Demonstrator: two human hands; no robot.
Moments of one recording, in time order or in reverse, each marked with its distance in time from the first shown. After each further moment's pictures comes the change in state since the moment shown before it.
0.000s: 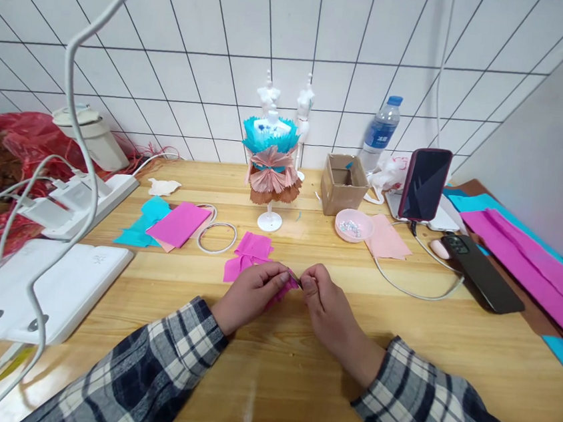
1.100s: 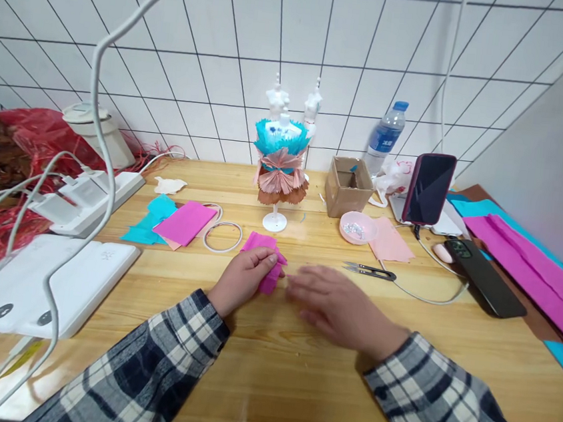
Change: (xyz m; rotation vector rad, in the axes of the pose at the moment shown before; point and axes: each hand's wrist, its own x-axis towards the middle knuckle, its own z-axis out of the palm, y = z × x) left_hand 0.008 -0.019 -0.025 -0.111 0.155 -0.031; right_hand 0.009 0.004 -0.036 -0.577 -0.361 -0.597
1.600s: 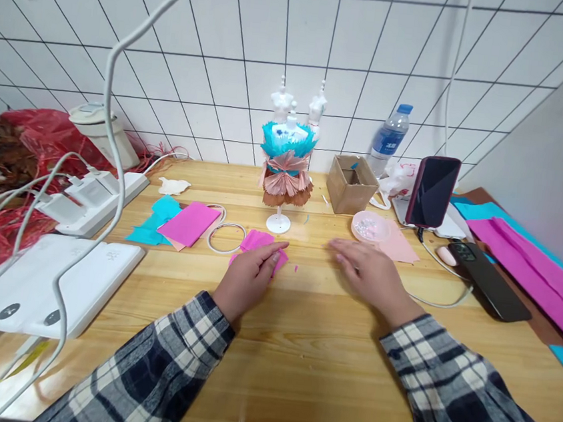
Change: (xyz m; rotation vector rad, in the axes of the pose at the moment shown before) left_hand -0.004 0.003 -0.005 0.468 0.131 0.216; right_hand 0.005 0.058 -0.007 -0.131 0.265 0.318
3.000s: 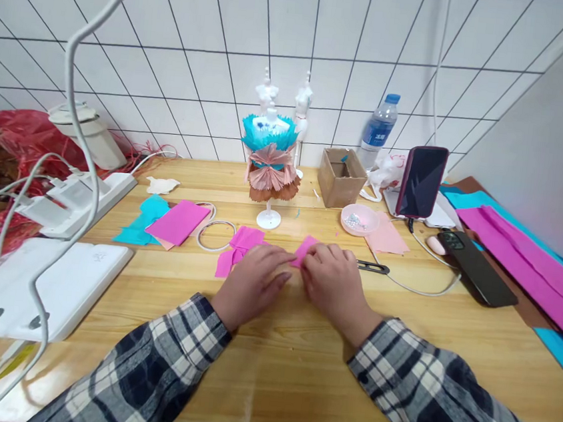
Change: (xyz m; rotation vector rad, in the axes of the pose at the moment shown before) left_hand -0.004 0.016 0.013 0.154 -0.012 0.408; right_hand -0.004 -0.055 0.018 -0.303 0.037 0.061
